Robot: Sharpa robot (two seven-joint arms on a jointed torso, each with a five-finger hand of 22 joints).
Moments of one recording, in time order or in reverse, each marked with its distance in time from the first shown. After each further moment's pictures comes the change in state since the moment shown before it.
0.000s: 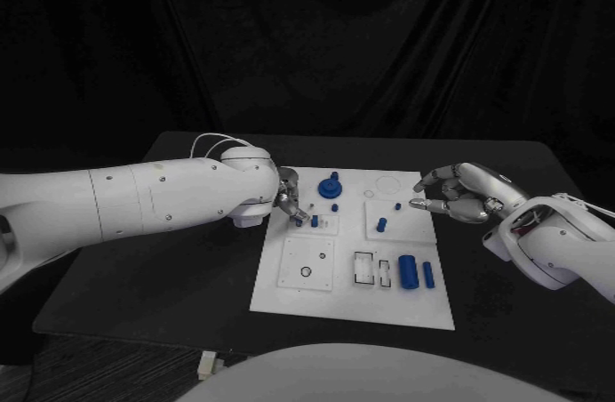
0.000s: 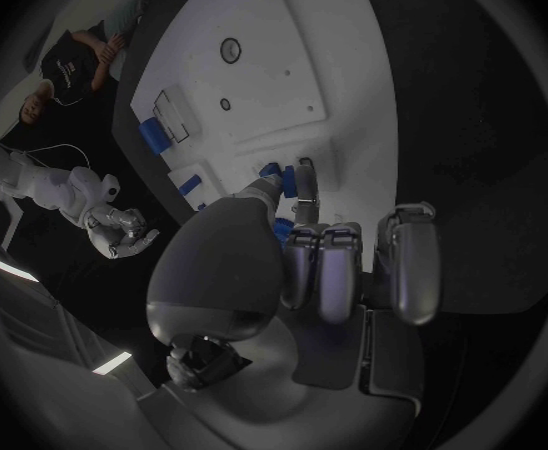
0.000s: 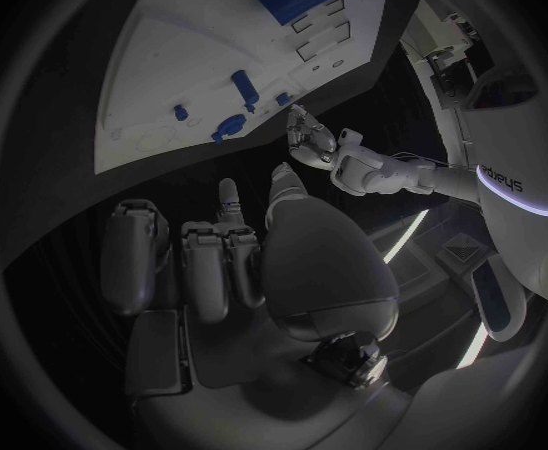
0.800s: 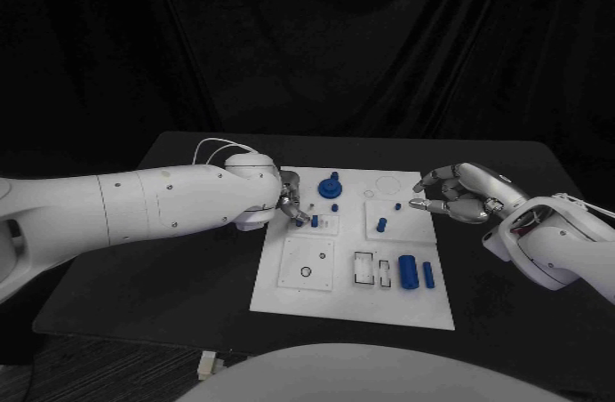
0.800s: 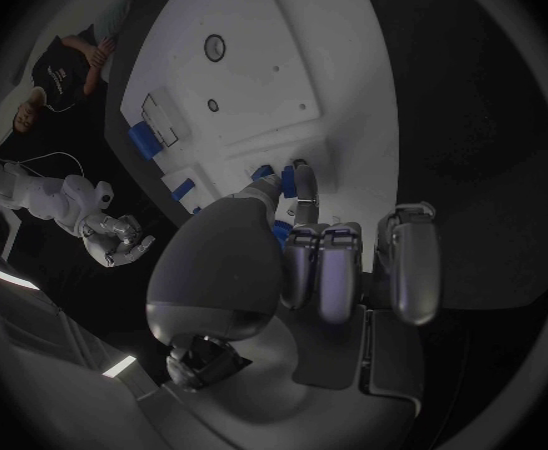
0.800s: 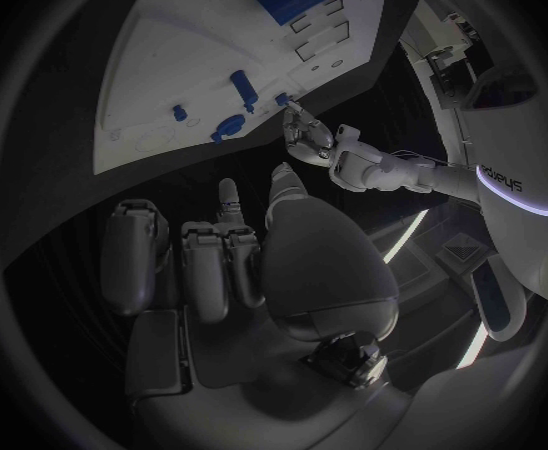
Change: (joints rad) left arm -0.022 0.017 0.000 -0.015 -0.051 -0.028 0.000; left_hand -0.005 0.003 0.000 0.000 -0.004 0.000 0.000 0.000 0.000 0.000 0.000 0.000 0.000 0.000 0.000 0.000 0.000 0.000 0.000 0.000 0.000 0.000; right arm 0.000 -0.001 0.000 0.003 0.000 0.000 0.000; right_hand 0.000 0.000 0.000 0.000 0.000 0.000 0.000 0.000 0.000 0.000 0.000 0.000 0.000 0.000 0.000 0.000 0.000 0.000 0.000 0.000 0.000 0.001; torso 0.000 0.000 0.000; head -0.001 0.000
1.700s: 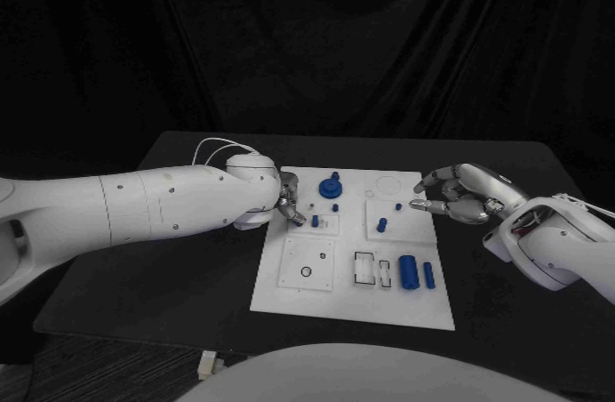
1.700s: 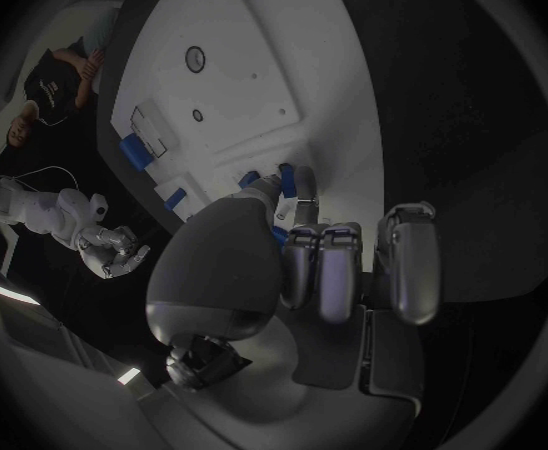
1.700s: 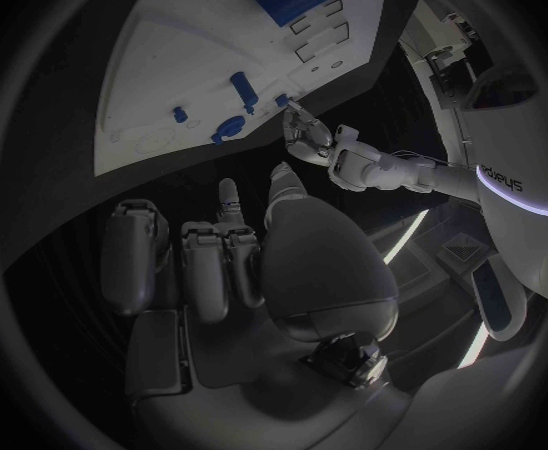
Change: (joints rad) left arm -0.006 0.001 0.000 -0.014 -0.053 0.033 -0.004; left_hand -0.004 -0.004 0.000 0.000 -0.010 0.000 0.000 0.000 0.000 0.000 0.000 0.000 0.000 0.000 0.000 0.000 0.000 0.000 0.000 0.000 -0.004 0.000; right arm 0.000 0.001 0.000 -0.002 0.000 0.006 -0.002; right_hand 0.004 -0.004 0.000 0.000 0.000 0.000 0.000 0.000 -0.001 0.000 0.000 0.000 0.000 0.000 0.000 0.000 0.000 0.000 0.000 0.000 0.000 0.000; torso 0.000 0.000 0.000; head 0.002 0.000
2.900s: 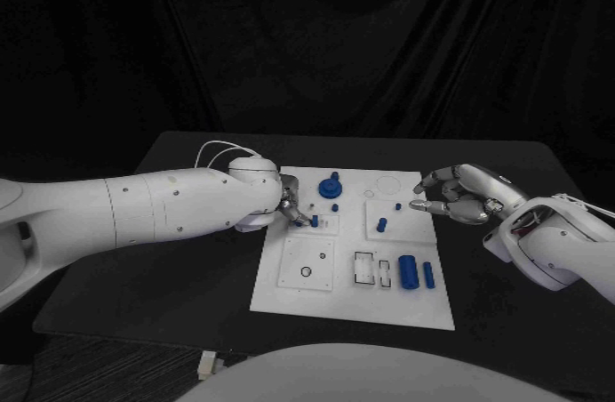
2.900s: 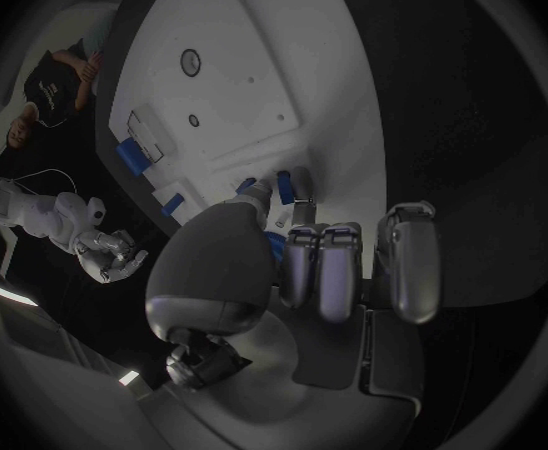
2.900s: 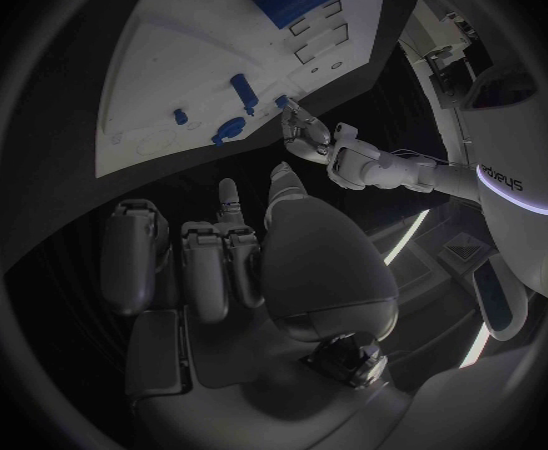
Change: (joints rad) left arm -0.013 0.015 0.000 -0.019 -0.004 0.008 0.004; left_hand -0.164 0.015 -0.071 0.012 -0.148 -0.009 0.008 -0.023 -0.007 0.000 0.007 0.000 0.000 0.000 0.007 0.000 0.000 0.000 0.000 0.000 -0.010 0.000; right arm 0.000 -0.002 0.000 0.003 0.000 0.005 -0.005; right_hand 0.004 0.004 0.000 0.000 0.000 0.000 0.000 0.000 0.000 0.000 0.000 0.000 0.000 0.000 0.000 0.000 0.000 0.000 0.000 0.000 0.000 0.000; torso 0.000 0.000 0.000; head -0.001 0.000
